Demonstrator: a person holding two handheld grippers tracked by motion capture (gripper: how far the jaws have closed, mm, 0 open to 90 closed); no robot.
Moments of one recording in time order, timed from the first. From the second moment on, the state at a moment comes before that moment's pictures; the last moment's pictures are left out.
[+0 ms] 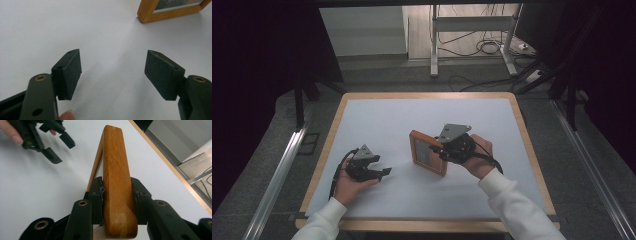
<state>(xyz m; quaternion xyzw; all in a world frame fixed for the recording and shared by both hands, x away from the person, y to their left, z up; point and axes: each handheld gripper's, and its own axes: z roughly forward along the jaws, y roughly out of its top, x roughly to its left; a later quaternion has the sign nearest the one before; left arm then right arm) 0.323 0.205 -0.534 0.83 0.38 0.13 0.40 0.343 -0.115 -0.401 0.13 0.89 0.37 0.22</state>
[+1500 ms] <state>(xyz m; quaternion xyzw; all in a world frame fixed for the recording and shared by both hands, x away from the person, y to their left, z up) 0.323 0.204 -0.534 0.83 0.37 0.13 0.39 0.376 -0.151 -0.417 0.30 0.82 0.43 0.23</state>
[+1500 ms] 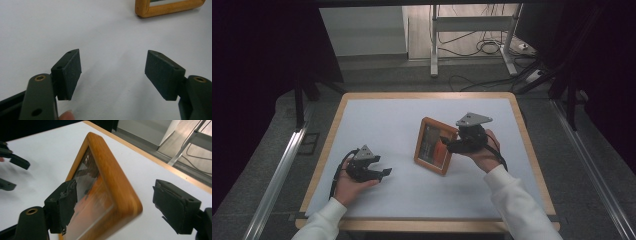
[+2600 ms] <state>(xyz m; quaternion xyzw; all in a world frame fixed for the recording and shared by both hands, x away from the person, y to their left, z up) 0.321 0.202 -0.531 0.83 0.37 0.13 0.40 0.301 -0.177 -0.478 0.27 0.84 0.44 0.17</state>
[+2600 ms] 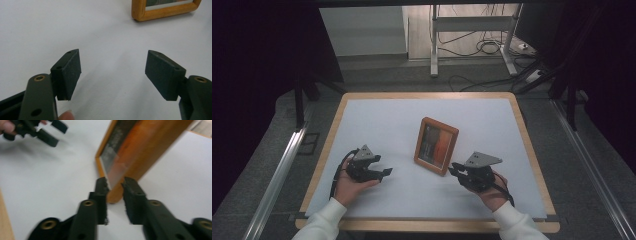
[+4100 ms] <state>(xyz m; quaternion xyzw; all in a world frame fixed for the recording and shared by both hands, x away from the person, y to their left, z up) 0.321 0.199 -0.534 0.84 0.36 0.13 0.39 0.326 -0.143 -0.521 0.25 0.88 0.37 0.15</state>
